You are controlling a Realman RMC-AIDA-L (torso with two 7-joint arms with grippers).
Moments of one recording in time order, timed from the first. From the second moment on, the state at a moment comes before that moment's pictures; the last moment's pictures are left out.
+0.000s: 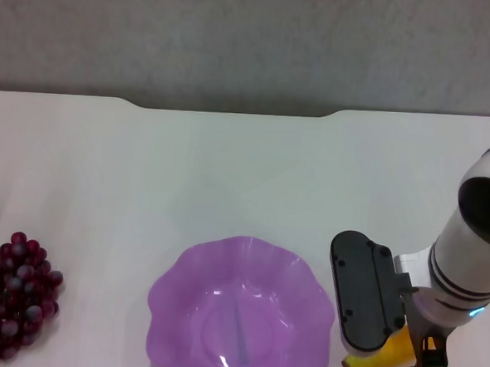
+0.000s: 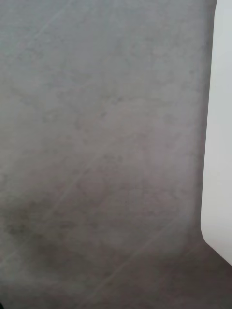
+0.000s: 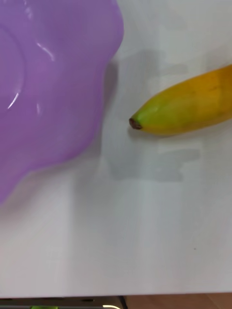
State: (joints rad) left arm -0.40 -2.02 1.70 0.03 -0.44 1.01 -0.29; right arm 0.73 2.01 1.11 1.20 -2.71 1.46 -0.89
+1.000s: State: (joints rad) left arm -0.40 -2.02 1.70 0.03 -0.45 1.01 -0.29; right arm 0.73 2.01 1.10 1.08 -2.78 1.32 -0.90
